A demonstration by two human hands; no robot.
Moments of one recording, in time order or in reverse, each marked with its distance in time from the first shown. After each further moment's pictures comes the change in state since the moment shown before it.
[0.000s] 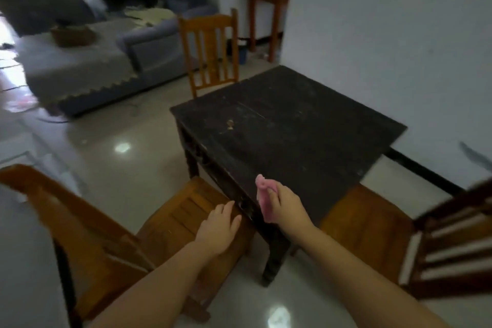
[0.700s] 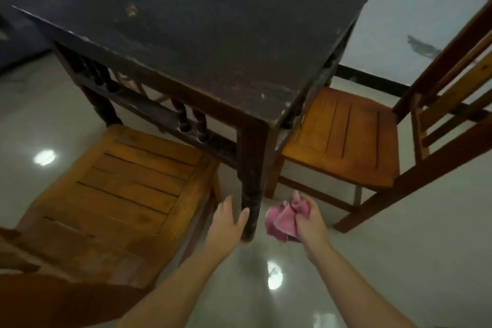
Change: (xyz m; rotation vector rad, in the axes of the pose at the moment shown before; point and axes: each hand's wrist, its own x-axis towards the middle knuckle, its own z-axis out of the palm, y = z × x) left_hand 0.047 -0.093 0.321 -0.307 -0.177 0.006; right_hand -0.074 0.299 0.181 0.828 0.435 0.655
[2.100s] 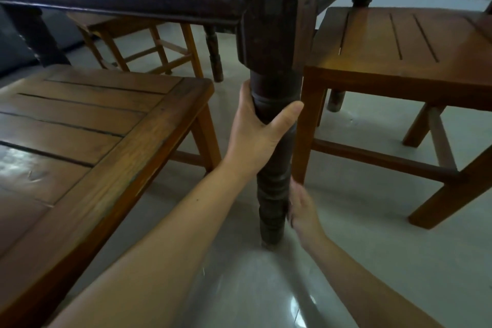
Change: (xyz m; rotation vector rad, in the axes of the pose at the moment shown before) left_hand 0.148 -0.050 0.079 -0.562 0.104 0.821; right_hand 0.243 0.230 0.096 0.116 -0.200 -0.407
